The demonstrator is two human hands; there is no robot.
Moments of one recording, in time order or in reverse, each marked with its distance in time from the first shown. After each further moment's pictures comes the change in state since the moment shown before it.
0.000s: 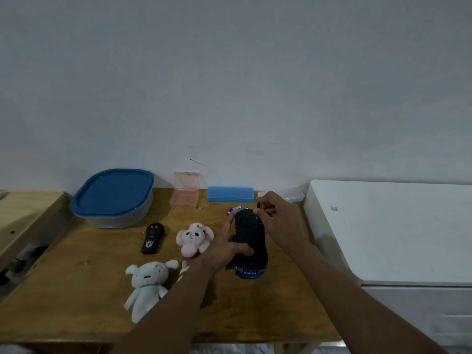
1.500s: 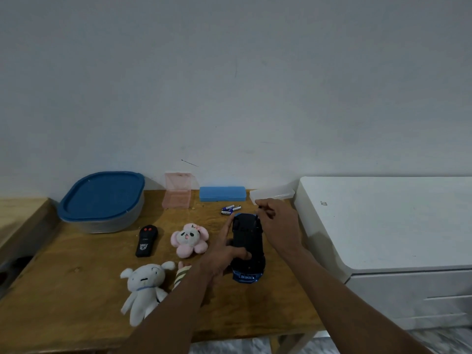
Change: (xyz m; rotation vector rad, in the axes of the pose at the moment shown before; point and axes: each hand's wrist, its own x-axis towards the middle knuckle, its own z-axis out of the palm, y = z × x) left_hand 0.001 -0.018 -0.005 0.004 -0.042 -0.027; right_hand -0.020 -0.009 0.003 -0.106 0.140 0.152
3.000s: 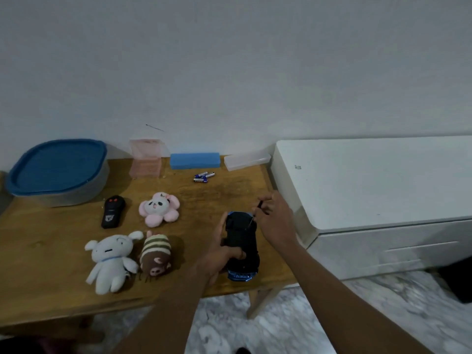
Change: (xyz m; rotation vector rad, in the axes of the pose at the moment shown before) left_hand -0.011 -0.063 0.070 -0.026 0.042 -0.133; right_hand -0.051 0.066 -0.038 0.164 -0.081 0.409
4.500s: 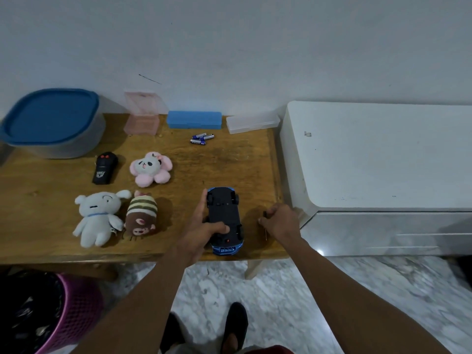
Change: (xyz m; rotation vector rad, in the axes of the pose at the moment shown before) left_hand 0.001 -0.019 0.015 -0.127 0.138 -0.040; right_hand 0.009 0.103 -0.018 -0.450 -0.298 0.332
